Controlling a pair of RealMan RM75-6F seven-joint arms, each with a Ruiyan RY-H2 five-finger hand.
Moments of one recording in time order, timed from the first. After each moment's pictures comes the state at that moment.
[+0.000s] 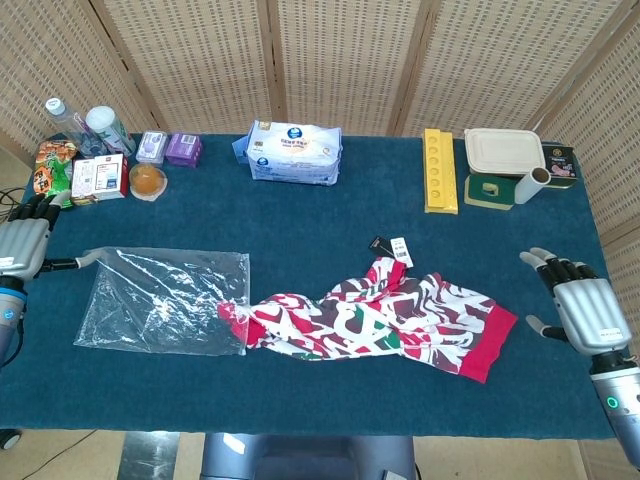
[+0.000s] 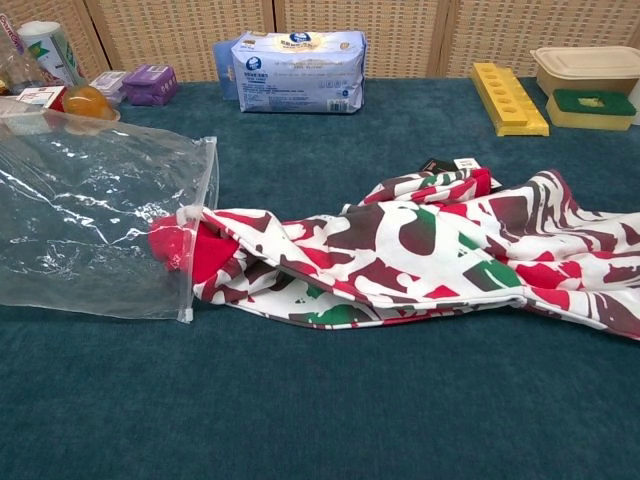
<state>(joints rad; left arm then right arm) -0.51 -1.12 -0.14 -1.33 1.12 1.01 -0.01 0.28 -0.96 0.10 -1.66 -1.50 1.34 -0.04</state>
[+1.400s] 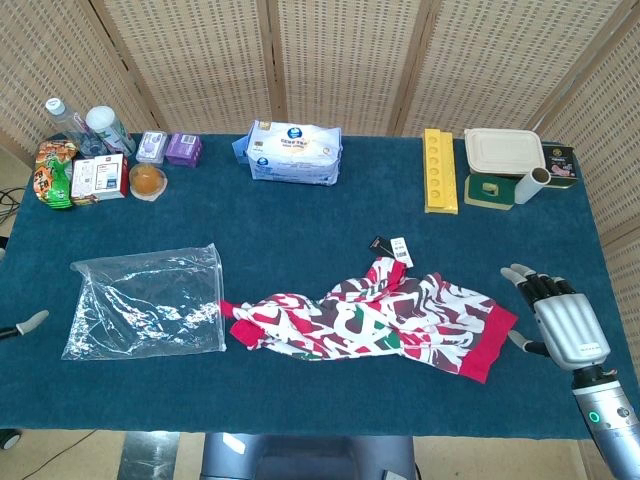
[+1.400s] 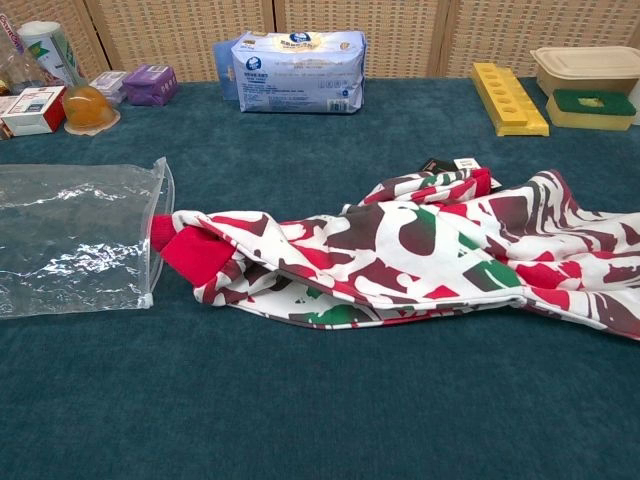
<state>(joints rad) -0.17 -1.01 -0.05 -1.52 1.29 1.34 -0.15 0.25 -1.01 0.07 -1.69 -1.54 1.37 -0.10</state>
